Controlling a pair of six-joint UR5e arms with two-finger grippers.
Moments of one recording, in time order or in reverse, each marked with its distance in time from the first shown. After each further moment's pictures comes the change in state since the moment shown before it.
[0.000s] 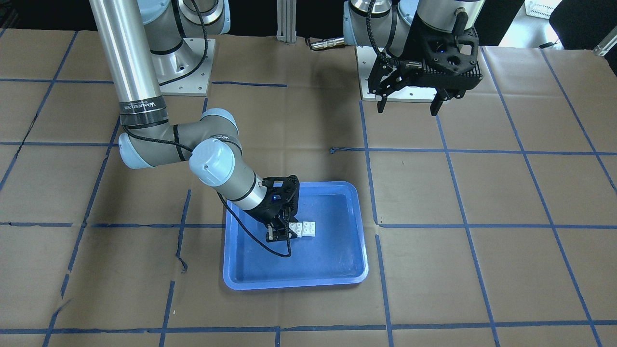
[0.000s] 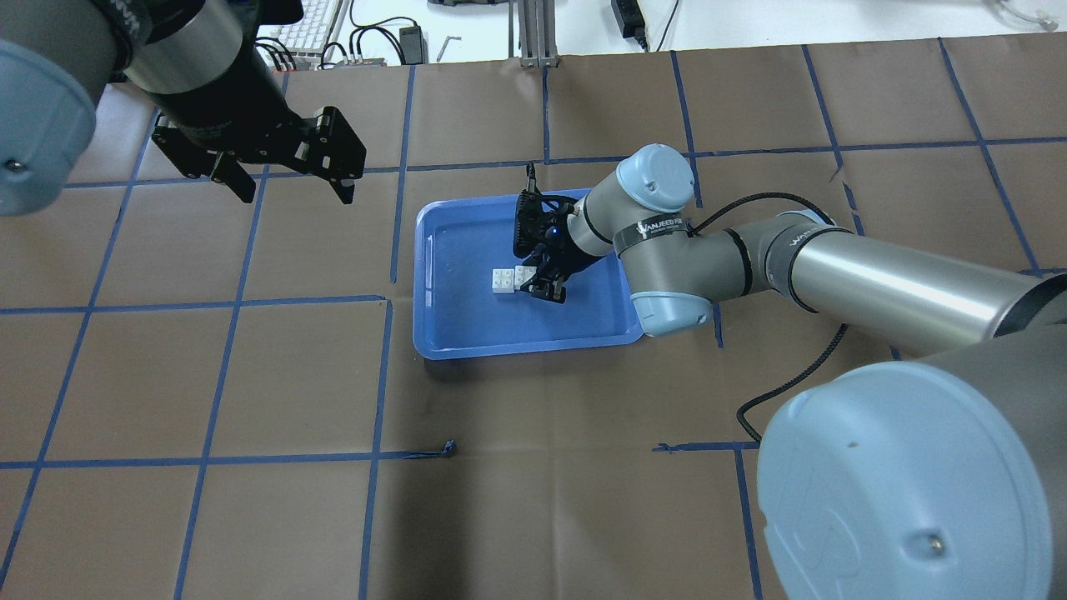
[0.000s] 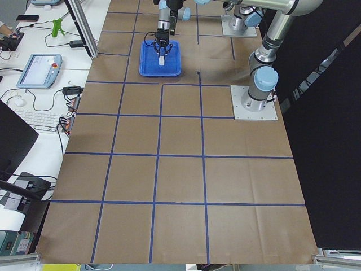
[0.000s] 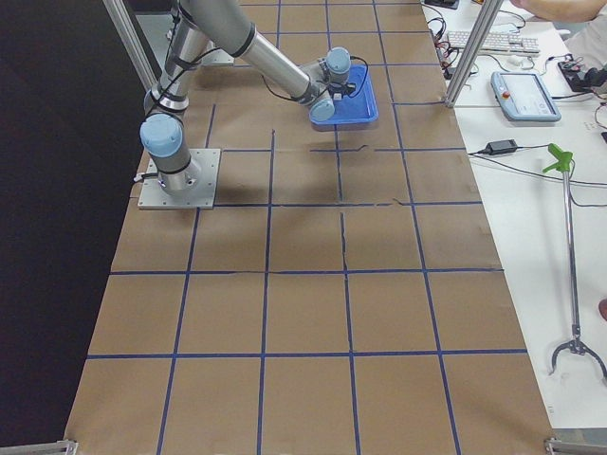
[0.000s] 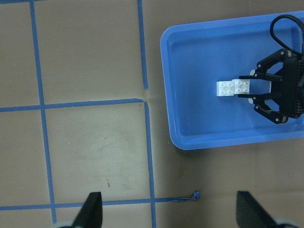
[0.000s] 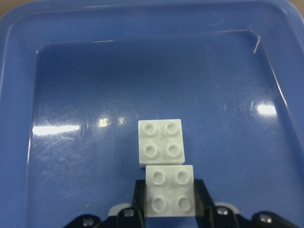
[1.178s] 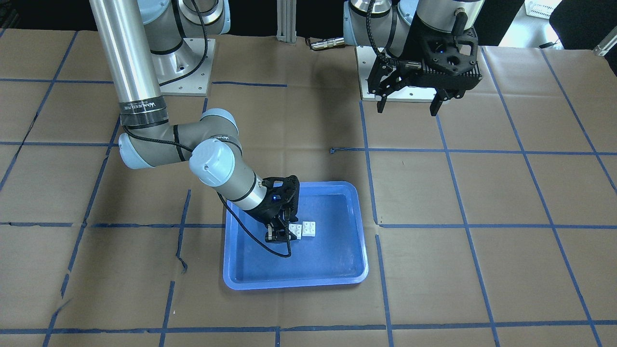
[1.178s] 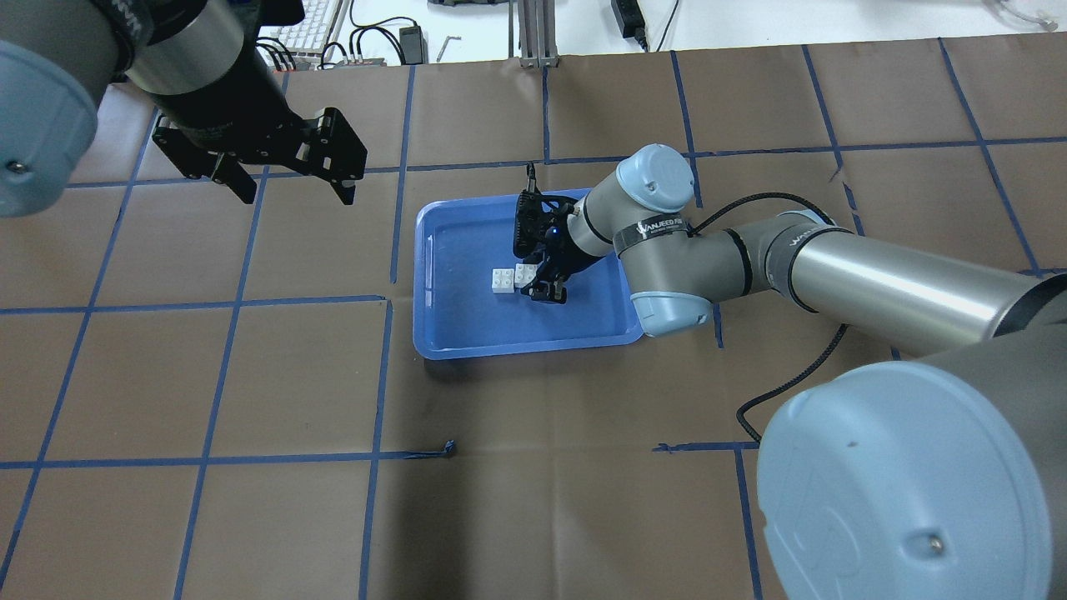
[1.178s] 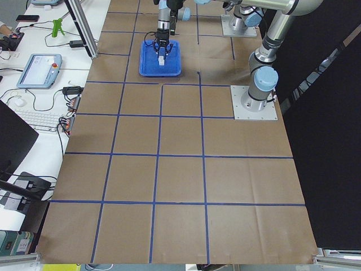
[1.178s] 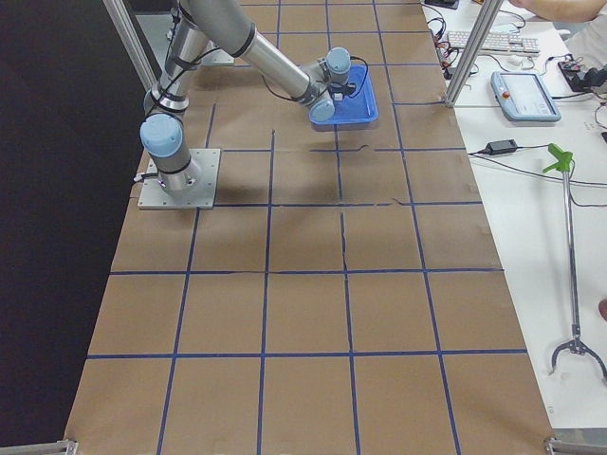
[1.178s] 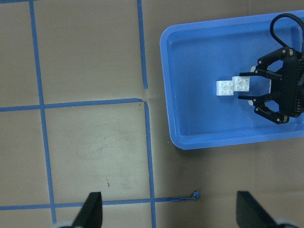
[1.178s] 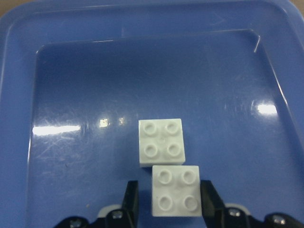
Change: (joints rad) left arm -0.001 0.000 -0.001 0.000 0.000 0.000; right arm 0.000 0.000 0.000 0.001 0.000 0.001
